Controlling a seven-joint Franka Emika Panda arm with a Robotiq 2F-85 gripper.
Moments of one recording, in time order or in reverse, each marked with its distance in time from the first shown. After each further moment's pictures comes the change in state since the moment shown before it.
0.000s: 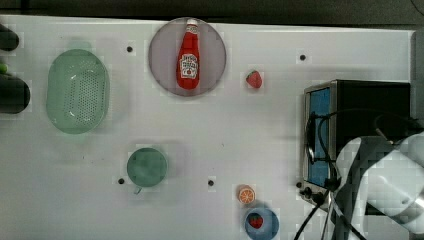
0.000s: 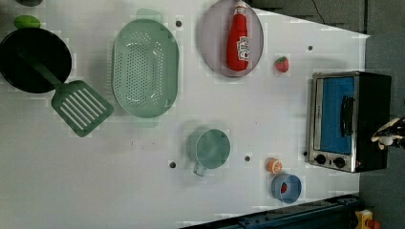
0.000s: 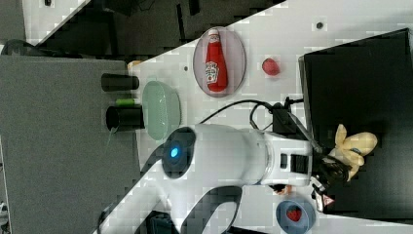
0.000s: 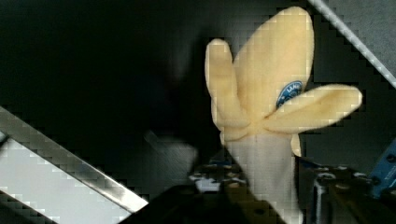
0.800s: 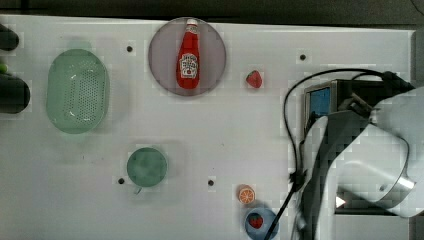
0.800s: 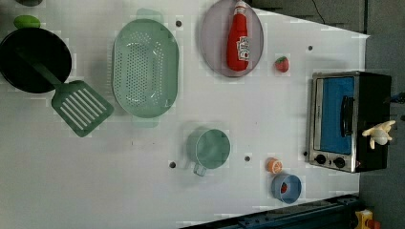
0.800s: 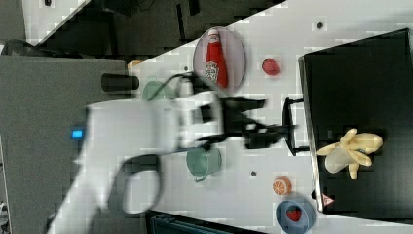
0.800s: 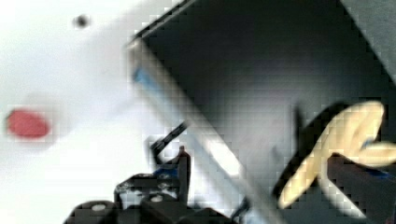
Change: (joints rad) arm 0.057 -0.121 0.145 0.083 -0.010 -0.035 -0.041
